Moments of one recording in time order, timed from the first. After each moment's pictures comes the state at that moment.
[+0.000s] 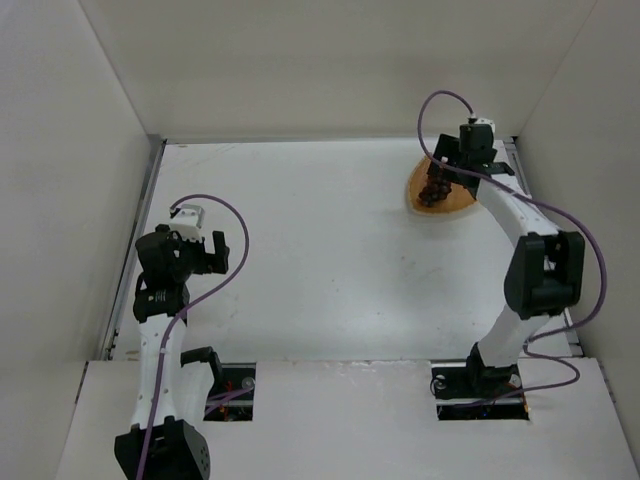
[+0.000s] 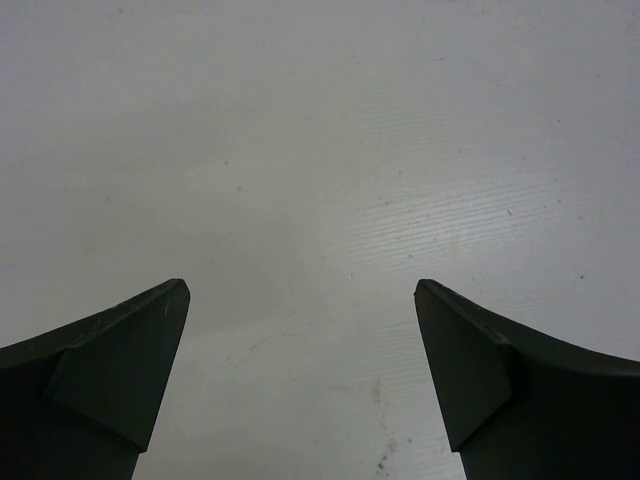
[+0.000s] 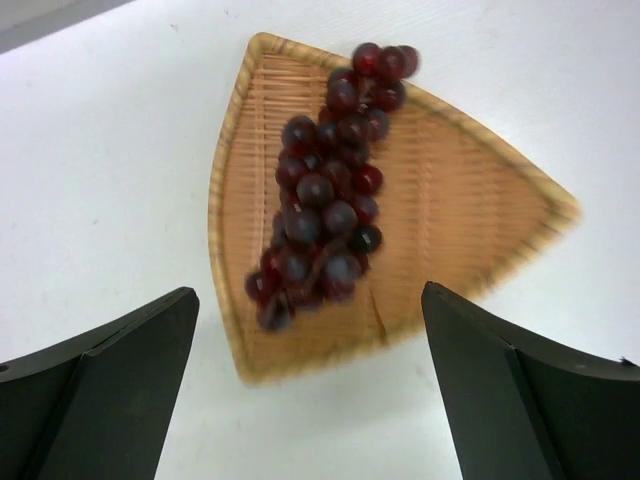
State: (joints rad) left arm 0.23 0.74 0.55 -0.28 0.37 0.15; right arm 0.07 1.78 1.46 -0.33 0.21 0.31
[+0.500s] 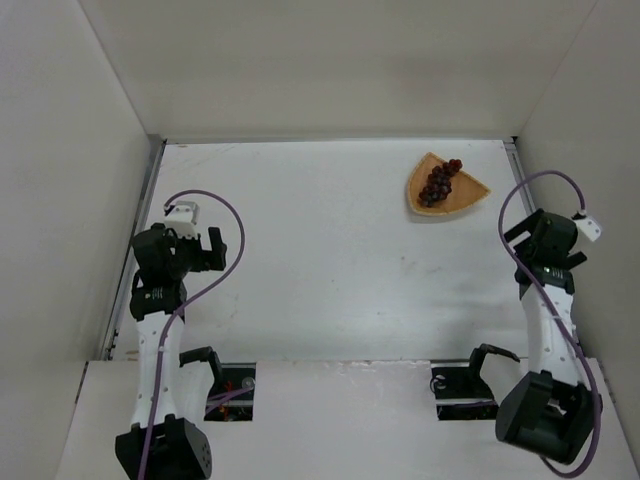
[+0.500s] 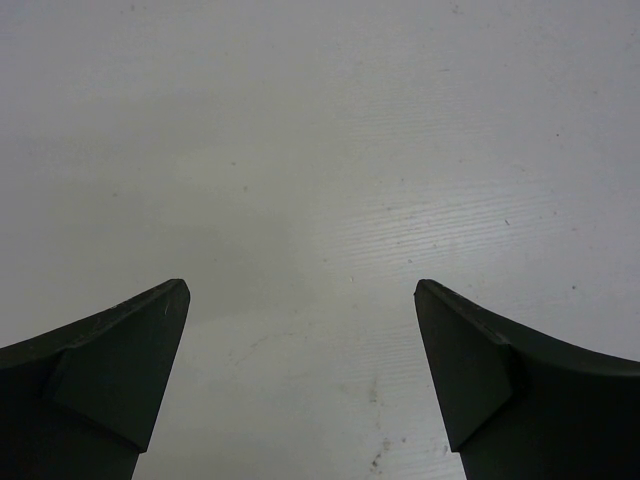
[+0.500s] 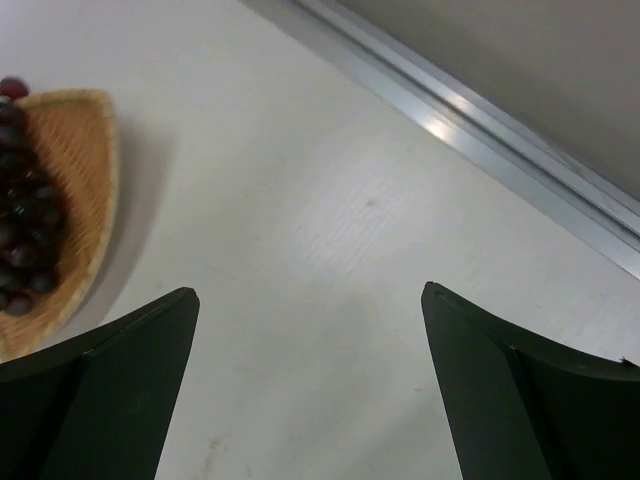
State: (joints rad) left arm 0.25 0.74 0.59 -0.31 0.37 0.12; right arm -0.31 0.98 0.71 -0.31 0.30 0.50
